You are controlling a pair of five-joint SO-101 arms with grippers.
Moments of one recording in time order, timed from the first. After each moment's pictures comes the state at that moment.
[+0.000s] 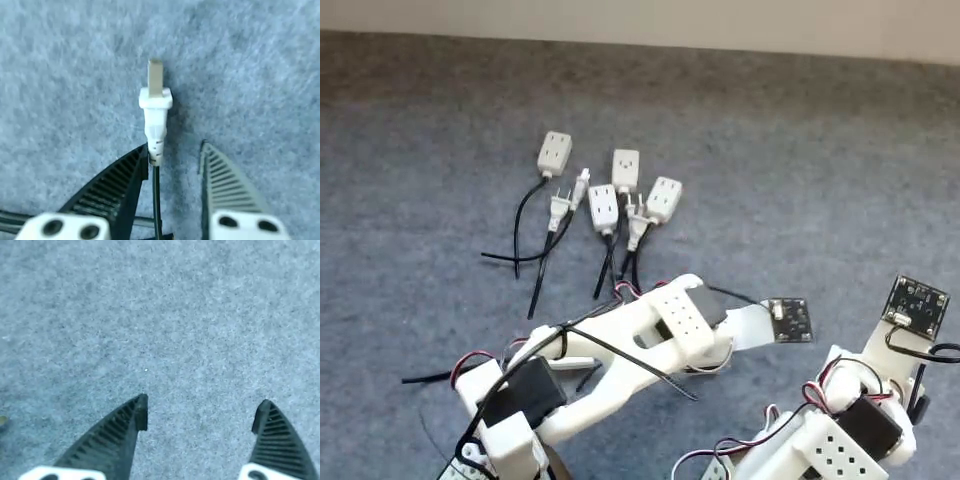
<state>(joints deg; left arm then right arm) 51.4 9.5 21.2 59.9 -23.4 40.2 -83.3 72.8 73.8 20.9</state>
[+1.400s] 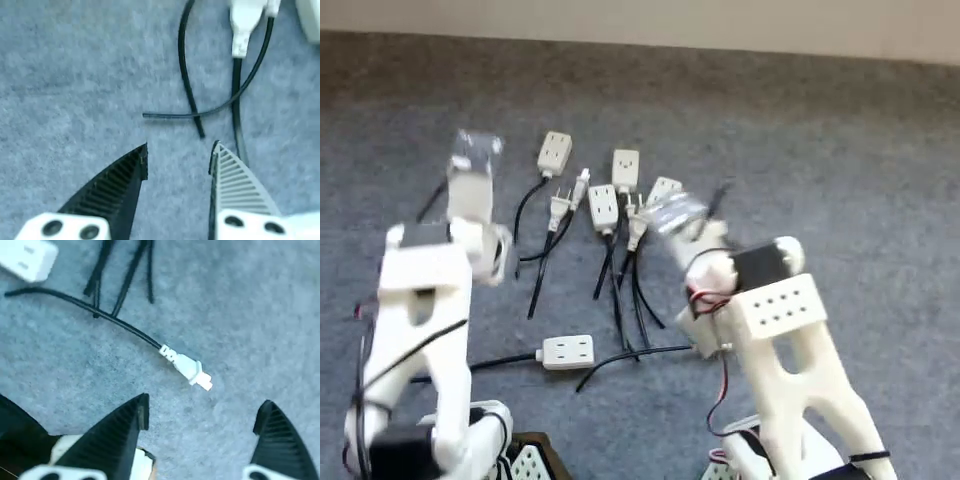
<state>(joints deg) -14.9 -28.2 49.4 55.6 -16.0 -27.2 -32.9 33.5 91.7 29.1</state>
